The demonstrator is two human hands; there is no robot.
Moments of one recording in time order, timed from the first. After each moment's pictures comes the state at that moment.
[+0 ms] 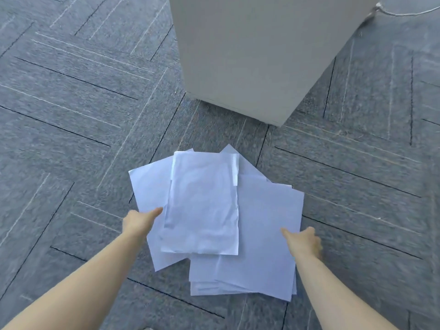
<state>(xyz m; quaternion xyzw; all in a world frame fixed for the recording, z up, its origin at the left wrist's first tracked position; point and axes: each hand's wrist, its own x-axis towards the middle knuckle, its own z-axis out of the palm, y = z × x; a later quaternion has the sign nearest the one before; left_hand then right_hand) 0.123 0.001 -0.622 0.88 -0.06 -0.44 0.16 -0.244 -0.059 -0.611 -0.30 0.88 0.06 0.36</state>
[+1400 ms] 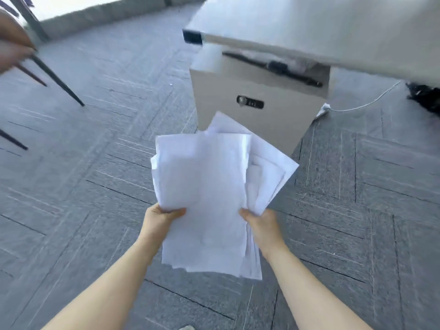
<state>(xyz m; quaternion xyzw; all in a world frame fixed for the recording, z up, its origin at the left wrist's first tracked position) 0.120 -0.045 -0.182 0.71 -0.20 -0.50 0.46 -0.115 -0.100 -0.181 -0.39 0.62 -0.28 0.61</state>
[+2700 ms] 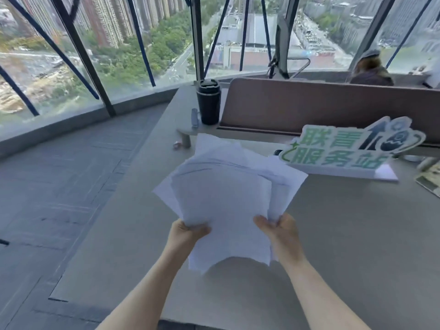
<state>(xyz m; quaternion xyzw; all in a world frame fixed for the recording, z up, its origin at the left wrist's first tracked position) -0.162 -0.515 0.159 0.61 -0.36 -0.53 0.47 -0.392 -0.523 0.183 -0.42 0.58 -0.44 0.54</state>
